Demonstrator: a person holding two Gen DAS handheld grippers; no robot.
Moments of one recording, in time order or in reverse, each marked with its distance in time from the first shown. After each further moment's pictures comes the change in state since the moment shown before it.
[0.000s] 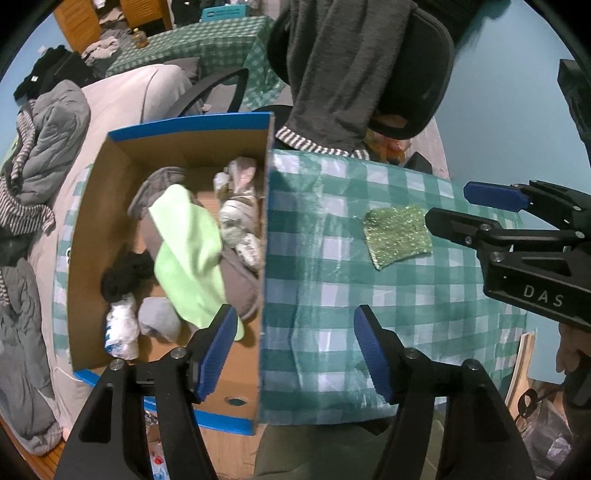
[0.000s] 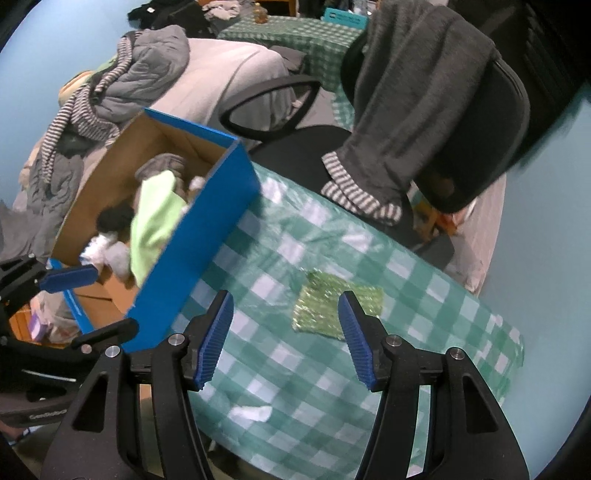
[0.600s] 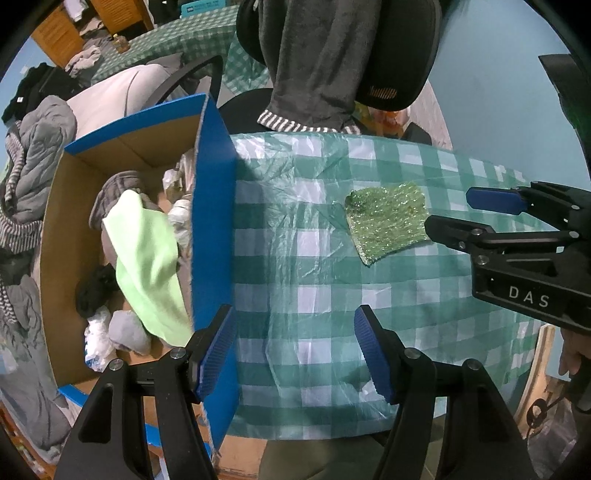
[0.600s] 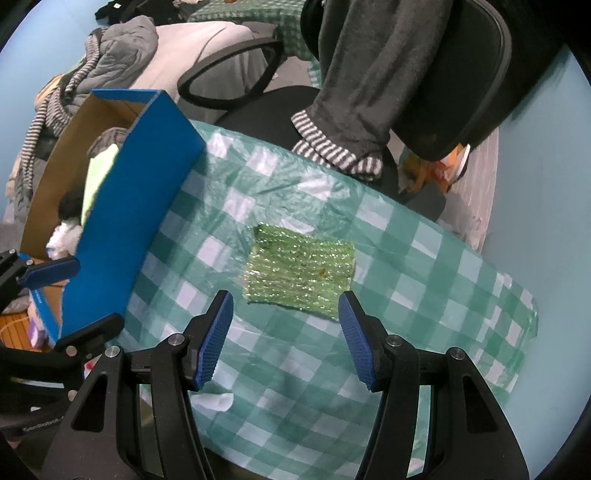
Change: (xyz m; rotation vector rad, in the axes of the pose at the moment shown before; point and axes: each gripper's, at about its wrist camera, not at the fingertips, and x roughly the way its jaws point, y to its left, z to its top) left arm 0.049 -0.043 0.010 0.067 0.058 0.059; right arm 0.047 -0.051 -0.027 0.087 0.088 -0.002
